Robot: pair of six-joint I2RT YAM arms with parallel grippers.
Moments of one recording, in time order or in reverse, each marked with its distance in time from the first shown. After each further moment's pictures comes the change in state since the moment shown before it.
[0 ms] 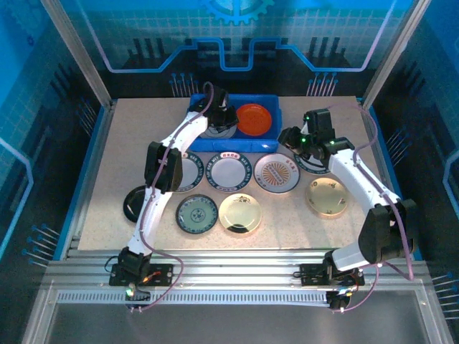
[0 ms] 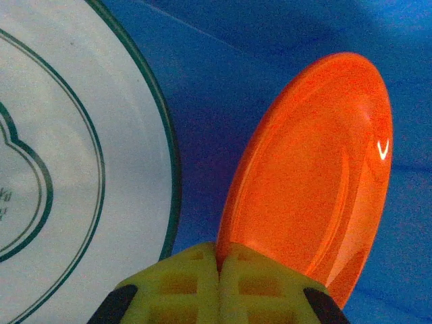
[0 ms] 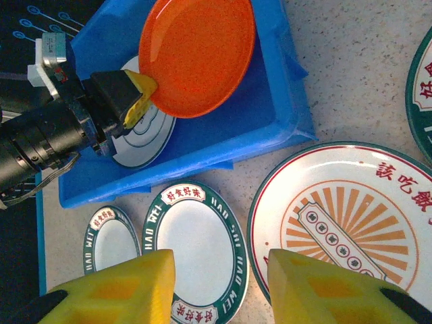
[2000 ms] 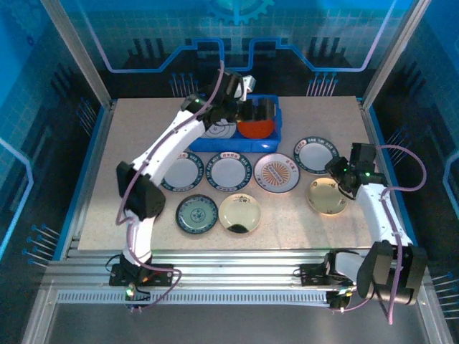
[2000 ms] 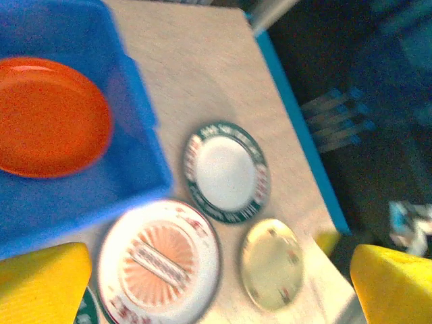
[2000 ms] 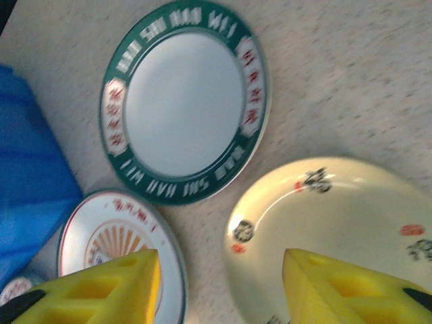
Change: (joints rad) left arm -0.235 -0.595 -0.262 -0.117 0.021 0.243; right arm -0.409 -0.288 -0.364 -0.074 0.161 -0.031
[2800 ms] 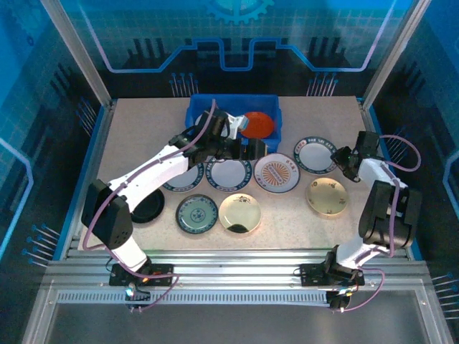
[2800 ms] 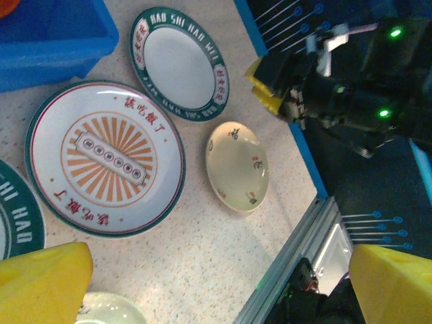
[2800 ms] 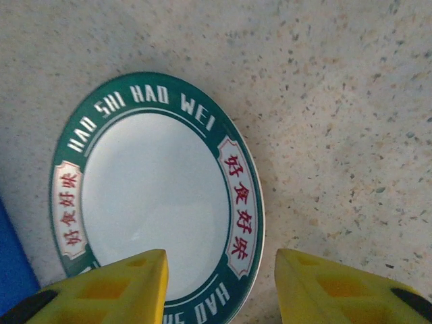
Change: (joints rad) left arm -0.029 -0.348 -0.729 0.392 0.195 -0.066; right arm -0.102 0.436 0.140 0.239 -0.080 -0.095
